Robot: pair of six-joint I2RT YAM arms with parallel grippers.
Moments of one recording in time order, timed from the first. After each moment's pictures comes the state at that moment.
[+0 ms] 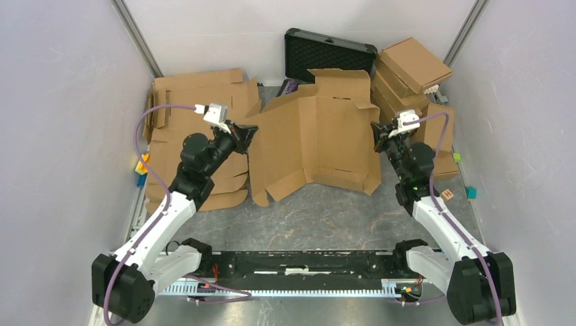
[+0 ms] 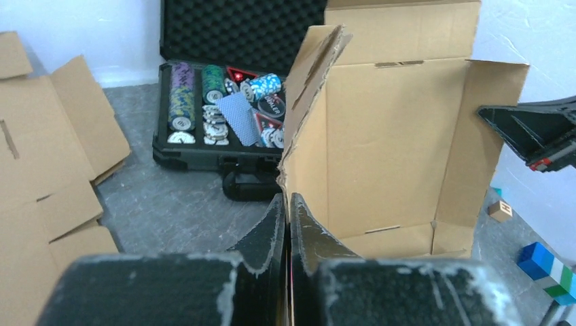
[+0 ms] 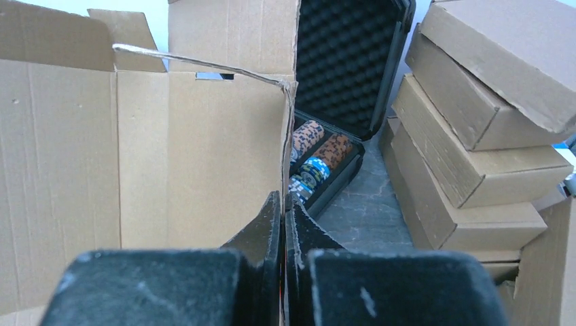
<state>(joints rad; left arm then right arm) -0.36 0.99 0.75 0.26 0.23 -0.31 0.19 1.01 0.54 0.54 -0.13 0.02</state>
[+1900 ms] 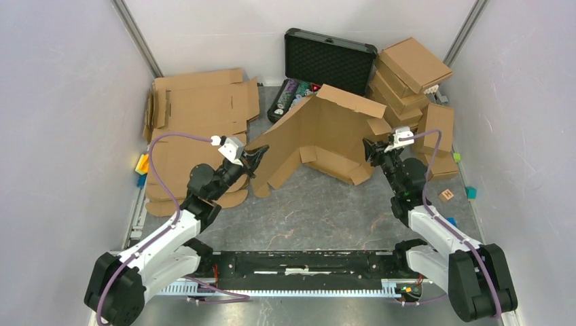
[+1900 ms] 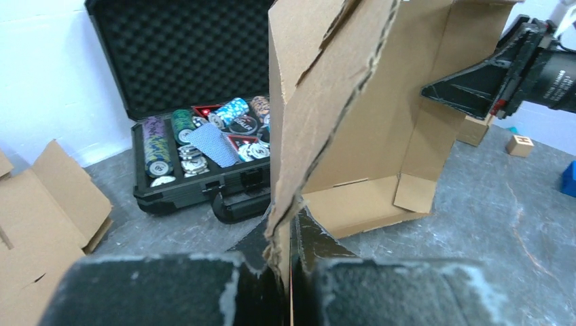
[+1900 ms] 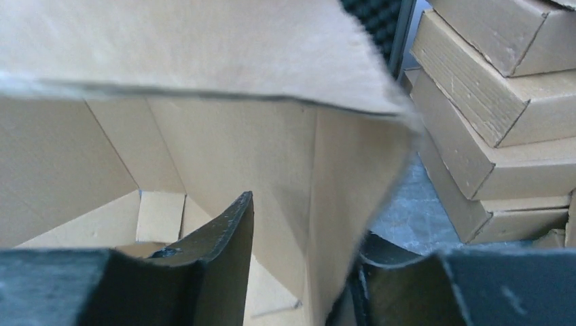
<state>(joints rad) -0.50 0.91 0.40 0.70 0.25 -0.05 0.22 1.03 0.33 0.77 -0.09 0.07</state>
